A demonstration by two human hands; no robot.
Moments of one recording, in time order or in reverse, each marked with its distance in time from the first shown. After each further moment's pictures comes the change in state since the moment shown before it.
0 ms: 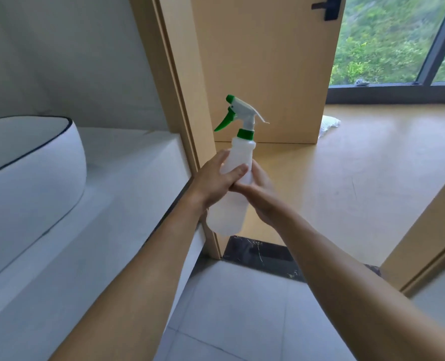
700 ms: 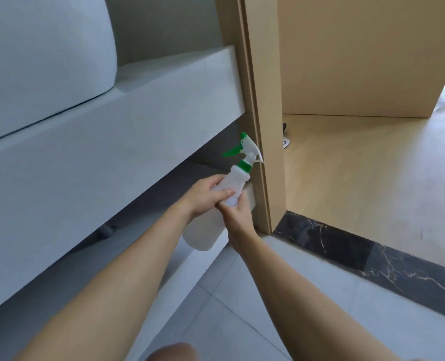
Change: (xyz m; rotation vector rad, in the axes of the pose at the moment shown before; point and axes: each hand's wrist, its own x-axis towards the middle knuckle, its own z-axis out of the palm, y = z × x) left_hand -0.078 -0.231 0.025 0.095 0.078 -0.347; right_hand -0.039 0.254 0.137 0.335 -0.066 0.238
